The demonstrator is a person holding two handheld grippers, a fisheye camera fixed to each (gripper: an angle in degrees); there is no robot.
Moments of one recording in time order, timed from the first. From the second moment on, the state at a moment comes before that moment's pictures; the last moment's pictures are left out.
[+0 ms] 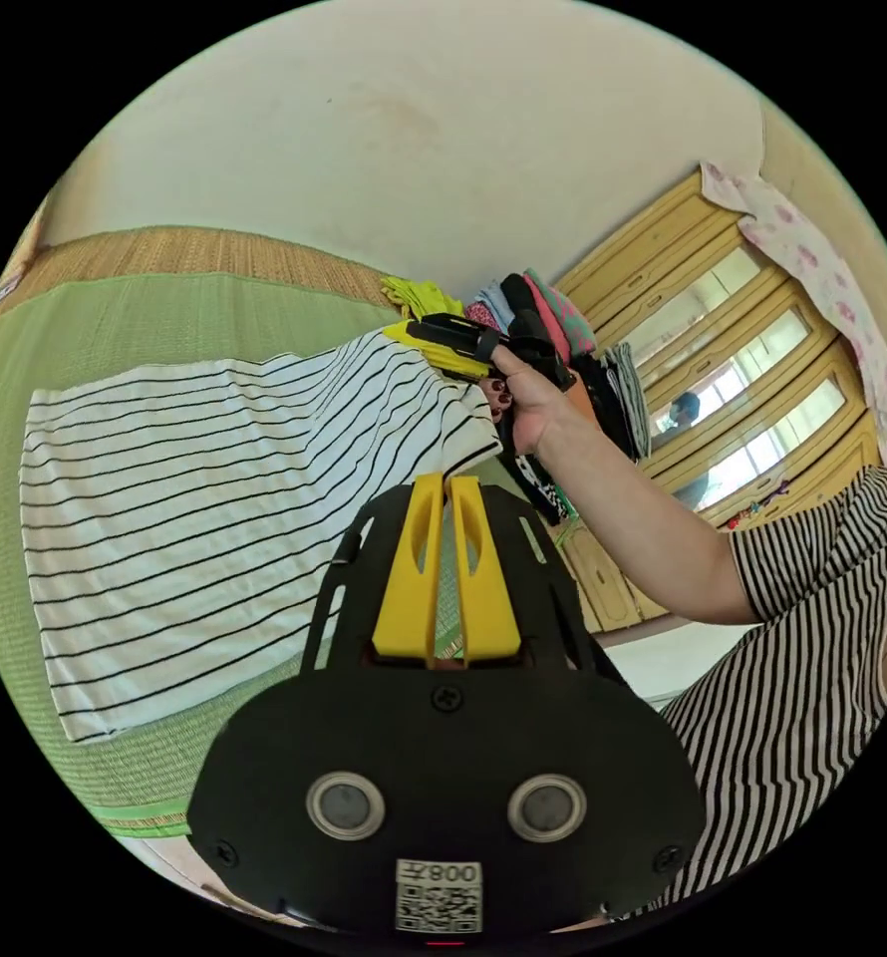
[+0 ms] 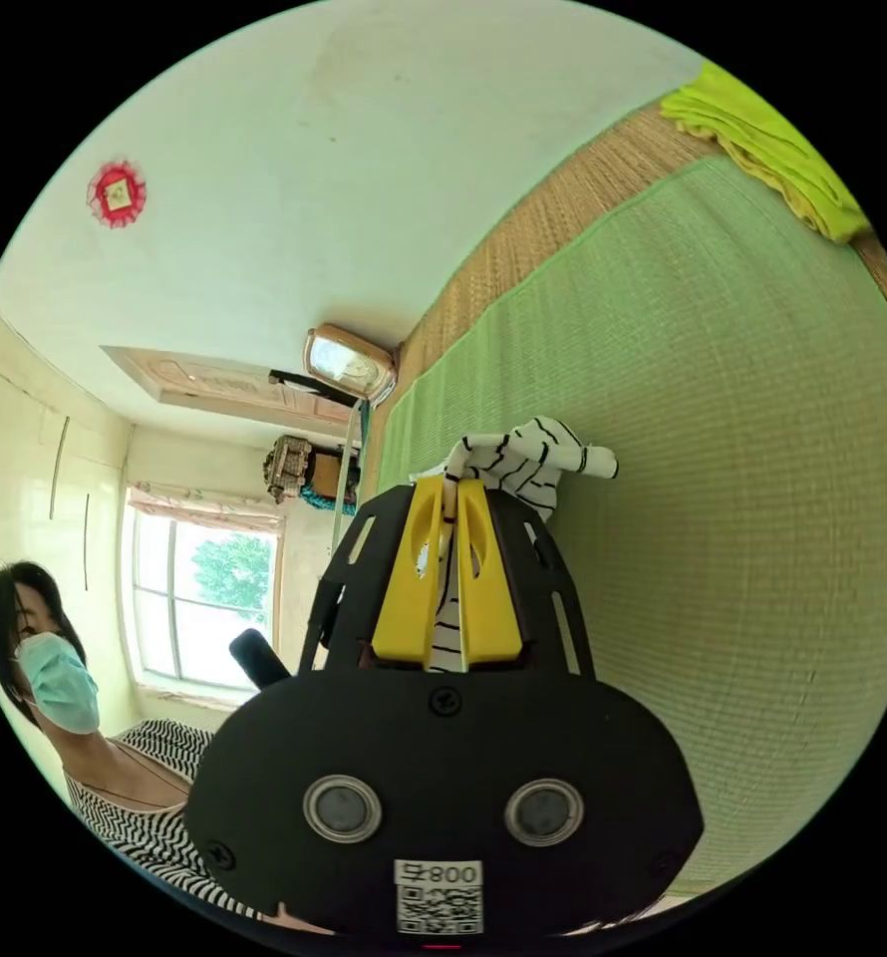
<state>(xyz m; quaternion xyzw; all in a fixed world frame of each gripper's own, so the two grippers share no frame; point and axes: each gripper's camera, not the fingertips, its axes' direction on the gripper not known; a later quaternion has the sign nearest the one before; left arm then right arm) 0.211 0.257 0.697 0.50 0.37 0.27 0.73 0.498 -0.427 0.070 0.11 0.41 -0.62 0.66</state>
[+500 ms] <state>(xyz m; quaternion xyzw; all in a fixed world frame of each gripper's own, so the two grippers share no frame) -0.162 0.278 0.807 0.47 0.61 -0.02 0.64 0.649 -0.520 0.409 -0.03 0.66 -0.60 0.46</state>
